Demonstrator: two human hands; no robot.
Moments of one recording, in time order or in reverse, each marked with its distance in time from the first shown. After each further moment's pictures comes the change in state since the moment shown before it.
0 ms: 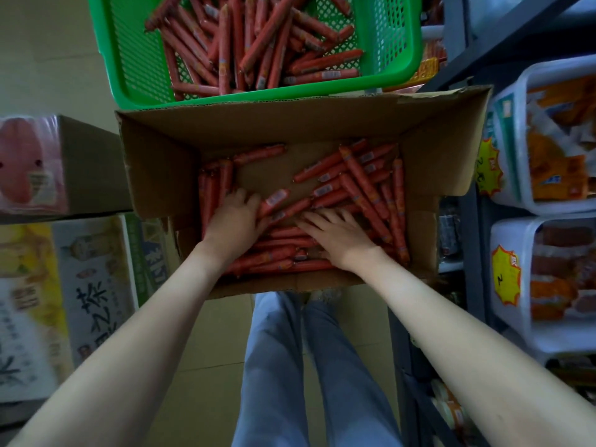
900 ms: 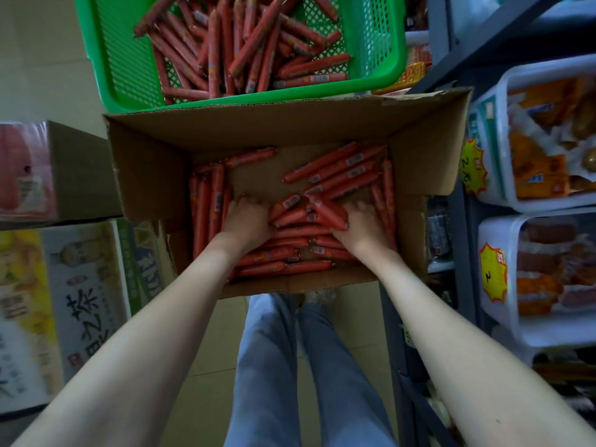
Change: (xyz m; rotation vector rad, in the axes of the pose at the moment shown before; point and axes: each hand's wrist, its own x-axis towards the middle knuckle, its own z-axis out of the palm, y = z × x) left_hand 0.029 0.025 0.011 0.072 -0.219 -0.025; right_hand -0.010 0.033 0.010 0.556 0.256 0.570
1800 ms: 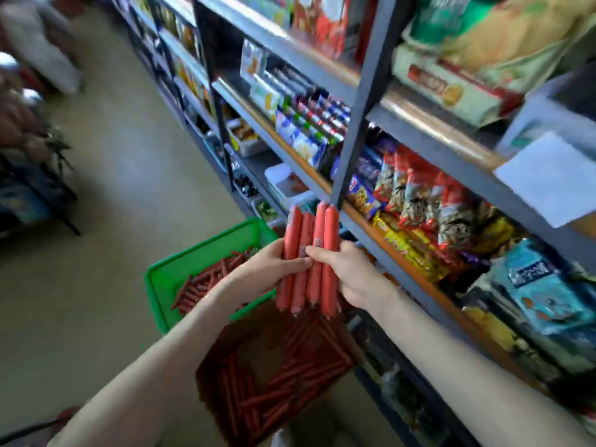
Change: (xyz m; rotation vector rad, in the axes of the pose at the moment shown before) left_hand -0.274 0.102 -0.348 -1.037 -0.156 0.701; right_hand -0.288 -0.177 -0.314 1.526 0.402 -0.163
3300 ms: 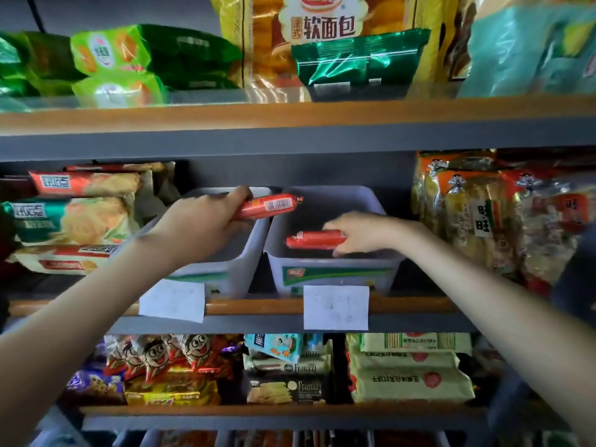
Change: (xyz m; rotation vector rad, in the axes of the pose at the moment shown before) left_hand 0.030 0.273 0.351 1.548 -0.012 1.443; right_hand -0.289 -0.203 -0.350 -1.508 0.671 -0.047
